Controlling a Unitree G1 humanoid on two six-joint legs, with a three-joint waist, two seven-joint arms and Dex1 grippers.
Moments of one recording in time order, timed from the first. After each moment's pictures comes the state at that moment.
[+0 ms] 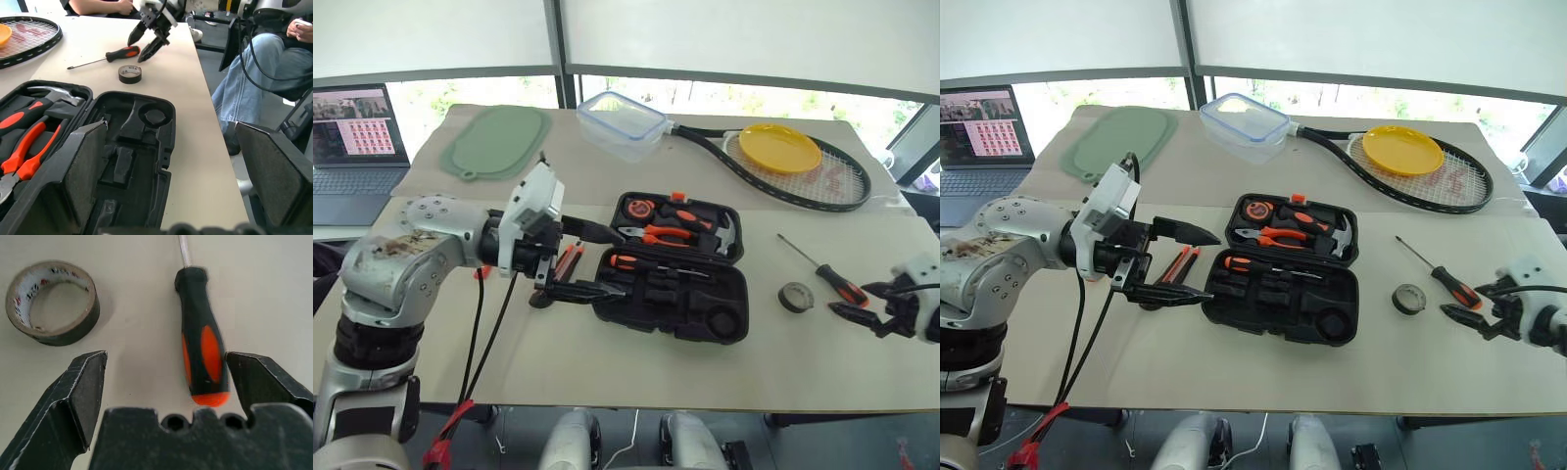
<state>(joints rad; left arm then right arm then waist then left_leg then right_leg) -0.66 0.79 0.00 -0.40 -0.68 0.86 -1.26 -0.26 -0.97 -0.24 0.57 0.19 0.27 0.96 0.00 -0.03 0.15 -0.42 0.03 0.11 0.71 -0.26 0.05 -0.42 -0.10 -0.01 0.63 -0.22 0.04</state>
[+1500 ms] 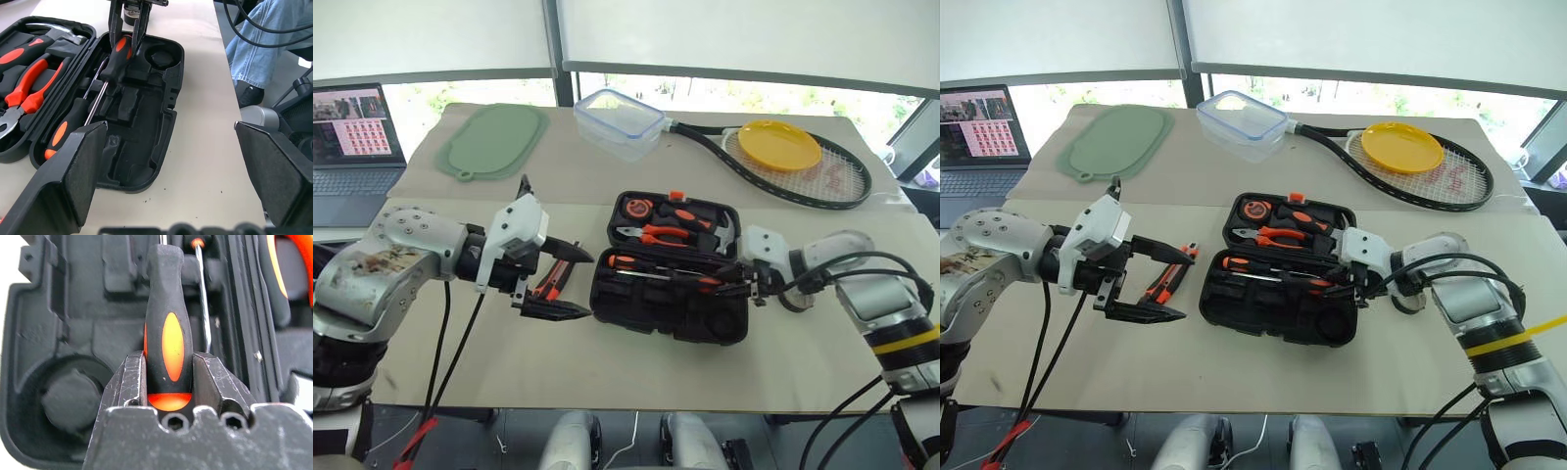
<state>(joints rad) -0.55 0.98 -0.05 -0.40 -0.64 0.73 -1.28 -0.56 -0.88 0.26 0.11 0.16 0.31 1.29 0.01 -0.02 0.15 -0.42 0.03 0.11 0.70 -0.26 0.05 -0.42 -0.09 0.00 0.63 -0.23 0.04</state>
